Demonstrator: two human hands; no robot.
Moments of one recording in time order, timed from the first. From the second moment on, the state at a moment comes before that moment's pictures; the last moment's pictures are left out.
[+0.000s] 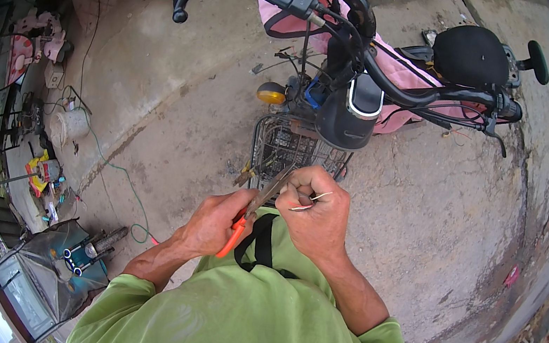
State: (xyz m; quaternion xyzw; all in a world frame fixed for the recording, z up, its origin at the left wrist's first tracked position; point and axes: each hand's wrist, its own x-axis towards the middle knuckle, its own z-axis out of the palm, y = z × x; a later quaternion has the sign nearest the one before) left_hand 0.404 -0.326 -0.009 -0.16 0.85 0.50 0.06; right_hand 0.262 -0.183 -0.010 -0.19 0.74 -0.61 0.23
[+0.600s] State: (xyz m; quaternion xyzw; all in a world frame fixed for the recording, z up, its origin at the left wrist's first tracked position) left_hand 0.405 -0.324 -0.016 -0.15 0.87 0.47 0.02; right_hand 0.263 -0.184 -0.009 -0.17 0.75 -0.59 0.22
